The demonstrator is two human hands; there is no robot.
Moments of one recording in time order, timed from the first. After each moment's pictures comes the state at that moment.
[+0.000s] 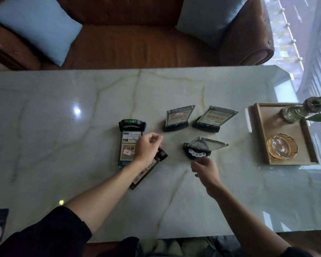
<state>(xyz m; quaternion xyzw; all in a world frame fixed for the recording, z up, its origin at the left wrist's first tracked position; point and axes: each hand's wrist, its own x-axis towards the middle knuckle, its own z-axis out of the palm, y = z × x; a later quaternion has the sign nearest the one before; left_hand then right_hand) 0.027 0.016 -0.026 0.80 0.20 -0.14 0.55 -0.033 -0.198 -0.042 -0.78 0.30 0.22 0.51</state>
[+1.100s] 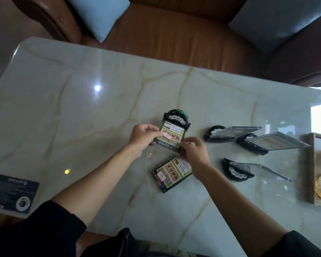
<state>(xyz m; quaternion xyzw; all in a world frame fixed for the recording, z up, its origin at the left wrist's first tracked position) 0.058 0.183 -0.034 0.70 0.36 -0.17 0.59 0.059 -0.001 -0.019 -0.68 0.30 0.30 0.60</state>
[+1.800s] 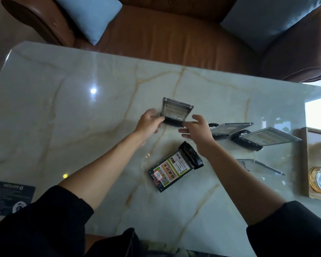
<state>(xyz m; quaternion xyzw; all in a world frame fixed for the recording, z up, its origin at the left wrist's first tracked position) 0.095 0.162 -0.011 0.70 0.29 -0.18 0.62 0.116 -0.014 -0.008 -0.71 0.24 0.28 0.59</state>
